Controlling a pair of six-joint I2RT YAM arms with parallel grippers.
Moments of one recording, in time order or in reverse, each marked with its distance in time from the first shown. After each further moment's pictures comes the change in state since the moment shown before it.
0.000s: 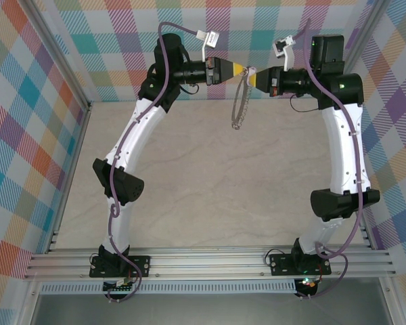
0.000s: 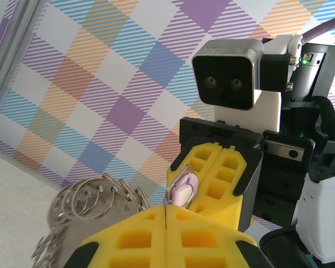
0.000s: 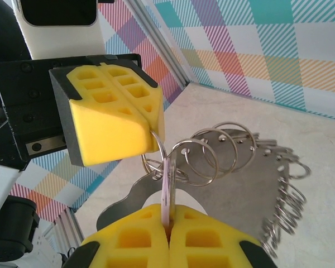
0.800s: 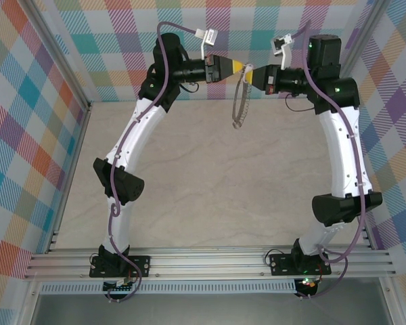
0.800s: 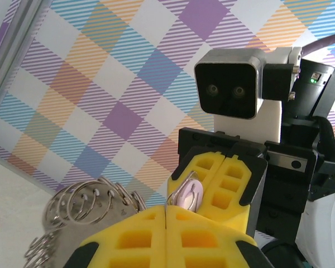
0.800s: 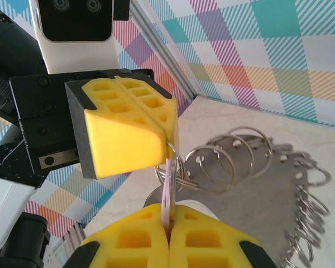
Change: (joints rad) left arm 0.004 0.007 0.000 0.052 -0.002 -0.059; right arm 0.031 -0.045 -0.108 0.166 0.014 0.115
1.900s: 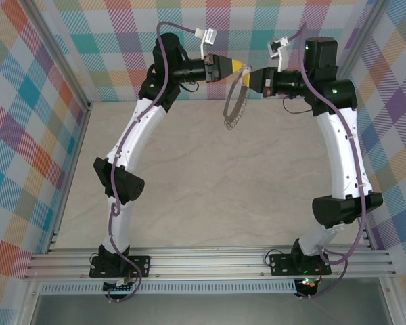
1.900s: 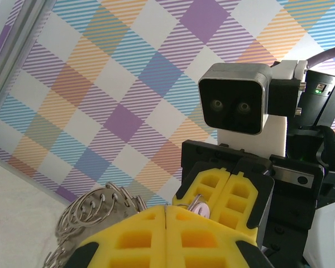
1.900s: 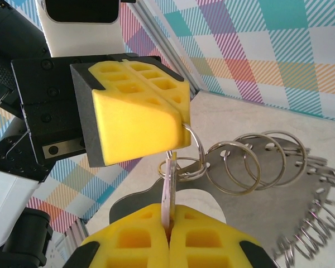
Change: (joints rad) left arm 0.001 0.005 -0.002 0.022 -0.003 -0.020; right arm 0.028 -0.026 -0.052 0.018 0.012 0.005
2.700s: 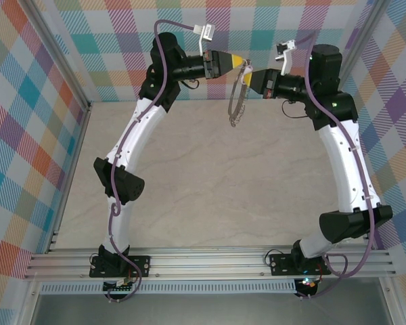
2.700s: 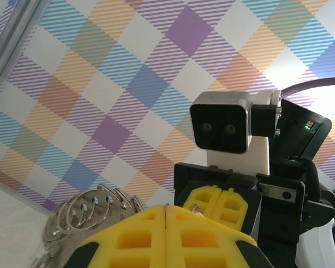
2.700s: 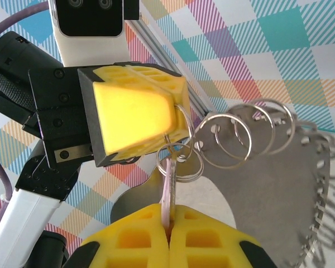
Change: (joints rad) left arm 0.000 0.000 0.000 0.101 0.003 -0.086; right arm 0.005 -0.138 -0.237 0.266 0.022 0.176
